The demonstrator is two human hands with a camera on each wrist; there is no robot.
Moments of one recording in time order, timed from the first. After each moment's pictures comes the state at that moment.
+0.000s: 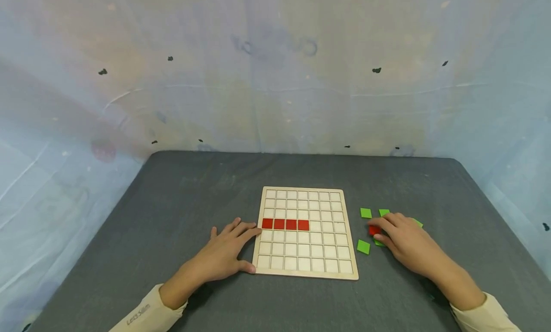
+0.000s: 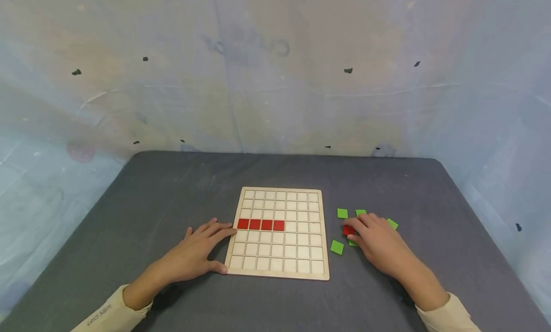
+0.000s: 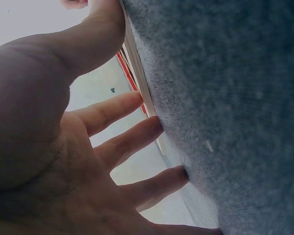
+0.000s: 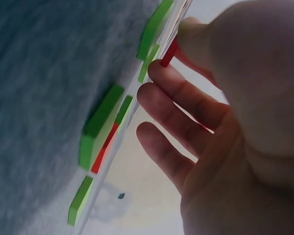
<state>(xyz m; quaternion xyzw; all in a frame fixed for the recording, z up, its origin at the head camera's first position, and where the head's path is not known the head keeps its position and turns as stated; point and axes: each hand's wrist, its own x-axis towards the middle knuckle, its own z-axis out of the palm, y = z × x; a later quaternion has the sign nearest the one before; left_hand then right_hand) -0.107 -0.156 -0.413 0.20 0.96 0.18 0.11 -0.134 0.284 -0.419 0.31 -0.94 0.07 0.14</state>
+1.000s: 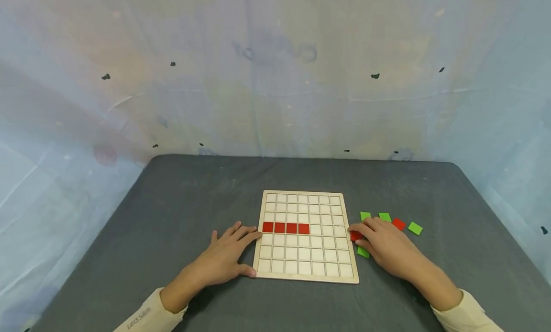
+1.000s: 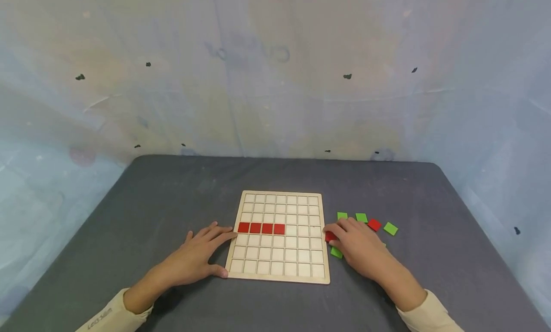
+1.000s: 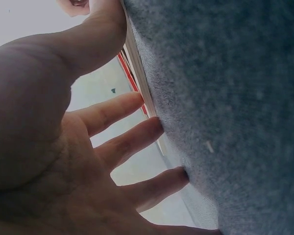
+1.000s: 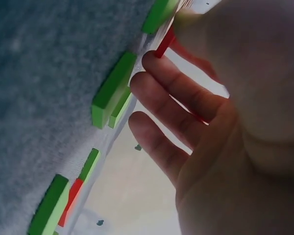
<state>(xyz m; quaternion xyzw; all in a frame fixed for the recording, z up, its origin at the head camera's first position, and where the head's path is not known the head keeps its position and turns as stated) -0.106 -0.157 -0.415 0.20 0.95 0.19 0.11 -0.133 0.246 -0.419 0.31 -0.94 0.06 0.10</state>
